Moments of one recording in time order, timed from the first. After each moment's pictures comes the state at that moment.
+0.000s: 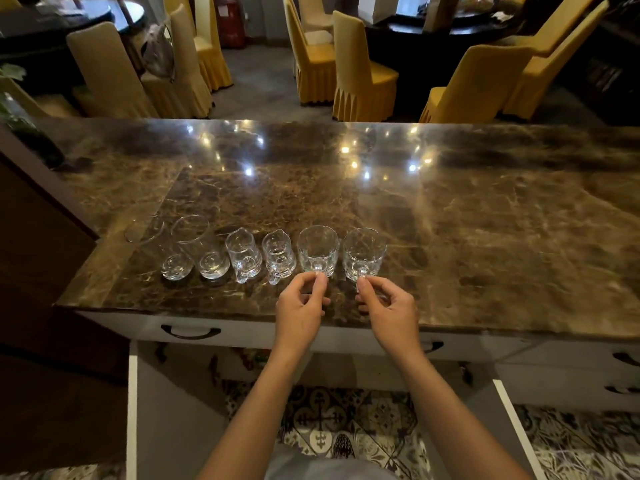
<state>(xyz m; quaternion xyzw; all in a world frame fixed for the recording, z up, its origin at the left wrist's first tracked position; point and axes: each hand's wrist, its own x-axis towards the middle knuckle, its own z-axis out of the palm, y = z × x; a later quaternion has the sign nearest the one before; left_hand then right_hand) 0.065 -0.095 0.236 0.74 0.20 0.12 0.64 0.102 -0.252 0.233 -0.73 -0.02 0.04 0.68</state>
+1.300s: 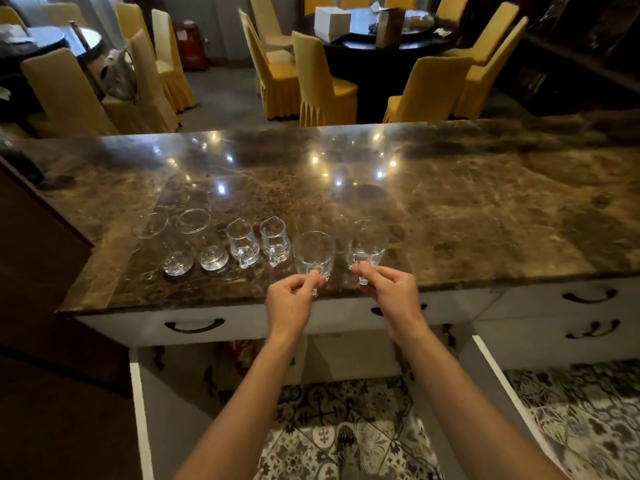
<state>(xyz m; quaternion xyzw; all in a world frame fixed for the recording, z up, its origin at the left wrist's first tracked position) 0.022 -0.084 0.250 0.72 0.18 0.09 0.66 0.060 -0.257 0.258 -0.65 0.08 0.06 0.75</state>
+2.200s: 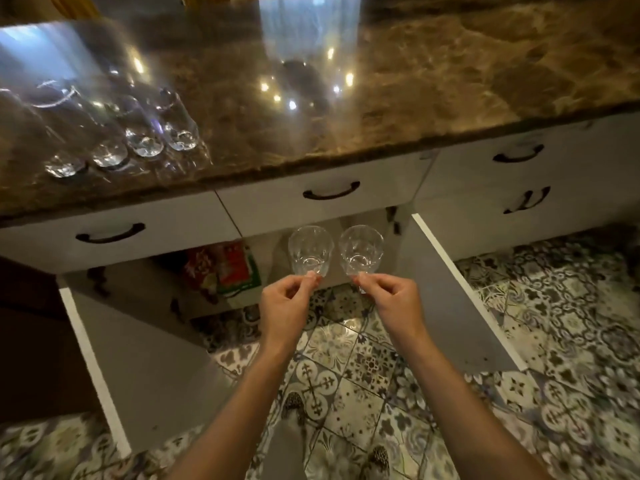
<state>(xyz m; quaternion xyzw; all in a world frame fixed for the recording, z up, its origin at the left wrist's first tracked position) -0.146 -0.204 0.151 0.76 0.16 0.01 0.63 -0.142 -0.382 0.152 -0.72 0.15 0.03 0.68</state>
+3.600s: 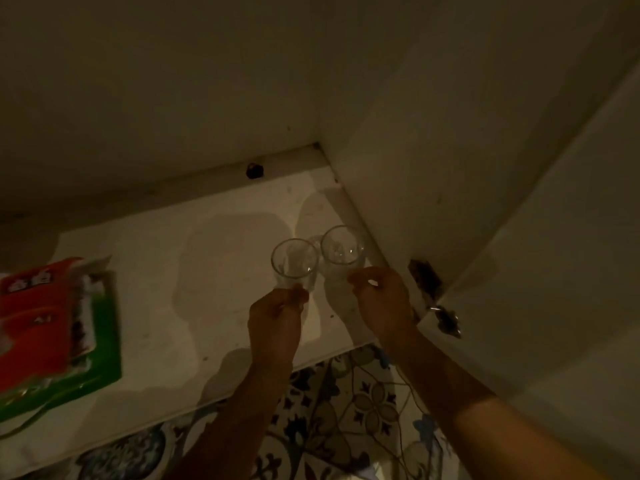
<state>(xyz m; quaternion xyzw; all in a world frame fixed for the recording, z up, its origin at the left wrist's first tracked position) 0.176 -0.255 -0.576 0.71 0.20 0.00 0.67 0.186 -0.409 -0.559 -0.74 0.23 -0.01 0.63</state>
